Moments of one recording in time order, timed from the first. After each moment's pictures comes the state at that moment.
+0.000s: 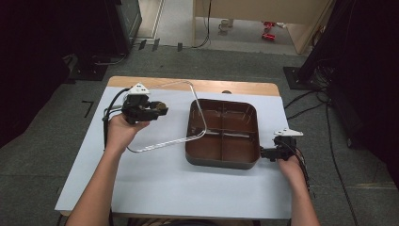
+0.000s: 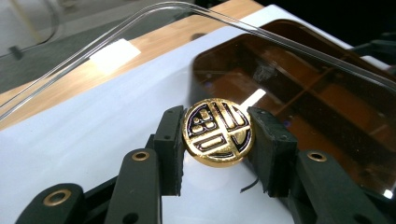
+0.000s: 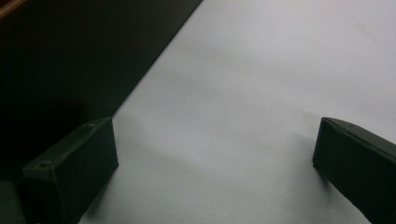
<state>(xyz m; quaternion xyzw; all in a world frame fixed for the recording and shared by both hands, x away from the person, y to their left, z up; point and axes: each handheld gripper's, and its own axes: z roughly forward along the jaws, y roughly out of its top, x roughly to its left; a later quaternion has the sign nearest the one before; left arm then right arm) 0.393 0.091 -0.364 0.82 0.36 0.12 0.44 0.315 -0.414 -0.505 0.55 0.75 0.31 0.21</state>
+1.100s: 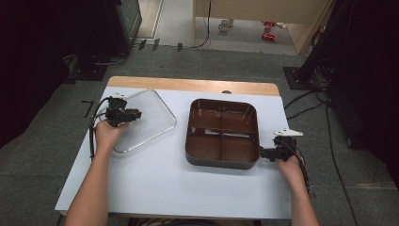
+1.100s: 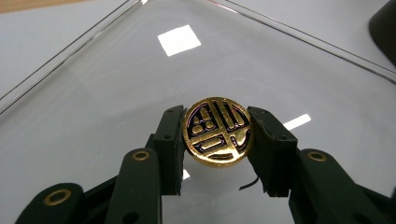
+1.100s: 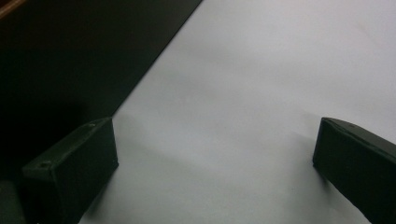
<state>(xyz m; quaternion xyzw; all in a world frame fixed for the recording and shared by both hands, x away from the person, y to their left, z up) 0.450 0.162 -0.463 0.79 0.50 0.14 0.34 0.315 -0.414 -0.505 0.55 0.75 0.31 0.21</state>
